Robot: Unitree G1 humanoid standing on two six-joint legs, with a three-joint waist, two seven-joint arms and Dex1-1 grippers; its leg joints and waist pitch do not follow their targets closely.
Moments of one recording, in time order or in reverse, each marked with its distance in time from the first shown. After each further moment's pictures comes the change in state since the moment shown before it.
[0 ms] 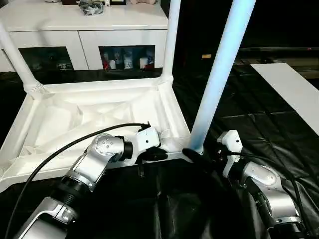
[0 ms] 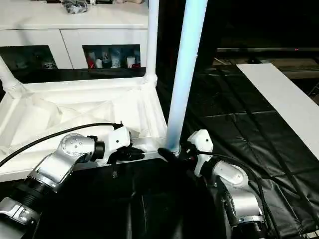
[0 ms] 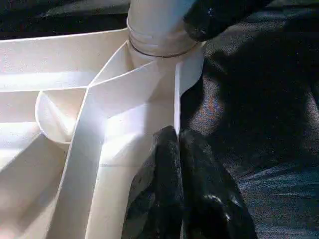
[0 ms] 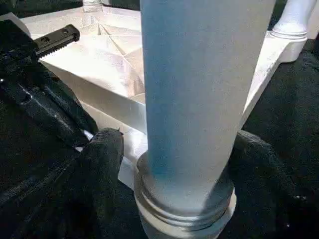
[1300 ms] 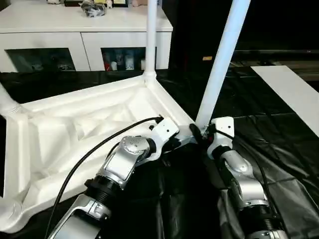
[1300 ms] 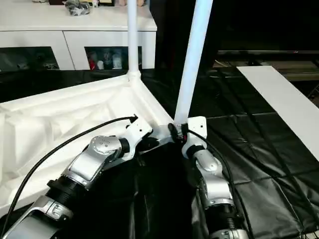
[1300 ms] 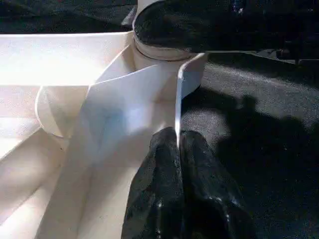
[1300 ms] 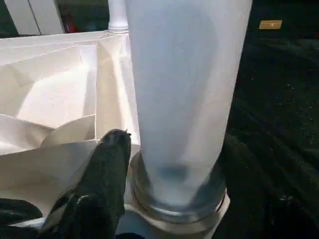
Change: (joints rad) left arm -0.051 -0.269 0.055 0.076 0.056 0.215 0.360; right arm -0.149 0.244 -0.078 0.175 -0.122 0.026 -0.536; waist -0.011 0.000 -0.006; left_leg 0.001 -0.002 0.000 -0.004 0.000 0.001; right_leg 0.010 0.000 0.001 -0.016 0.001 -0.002
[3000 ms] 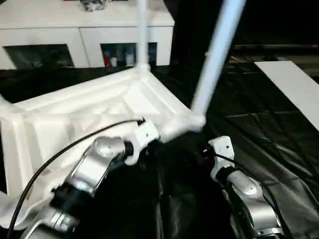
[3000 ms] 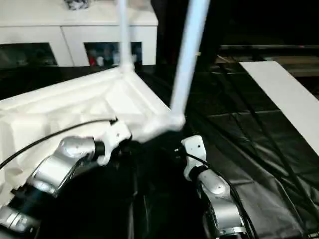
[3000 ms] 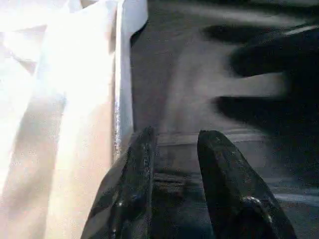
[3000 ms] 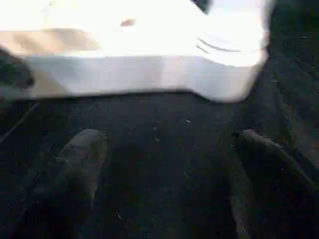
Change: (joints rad) left arm 0.076 0.242 -0.015 -0.240 -0.021 0.110 -0.102; right arm 0.222 -0.102 0.097 -0.222 -0.034 0.047 0.120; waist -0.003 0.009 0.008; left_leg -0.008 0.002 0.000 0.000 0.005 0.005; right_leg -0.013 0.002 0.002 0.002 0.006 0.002
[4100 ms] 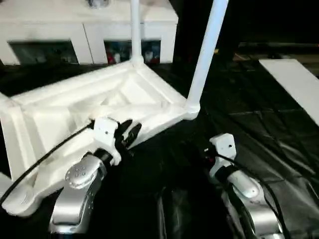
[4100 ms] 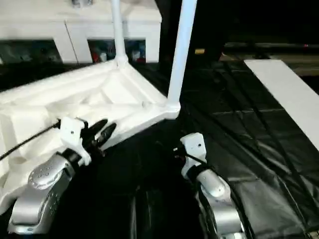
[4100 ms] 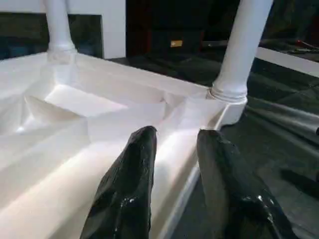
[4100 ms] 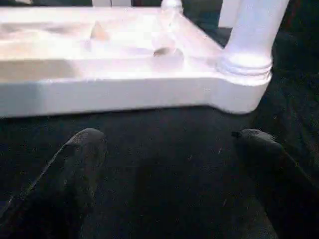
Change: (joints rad) left arm 0.371 -0.203 0.347 -0.337 -0.213 -0.210 0.345; right arm 0.042 0.023 0.011 -0.117 0.025 -0.045 0.007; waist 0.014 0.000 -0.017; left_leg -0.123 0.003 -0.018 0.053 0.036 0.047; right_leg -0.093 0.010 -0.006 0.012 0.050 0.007
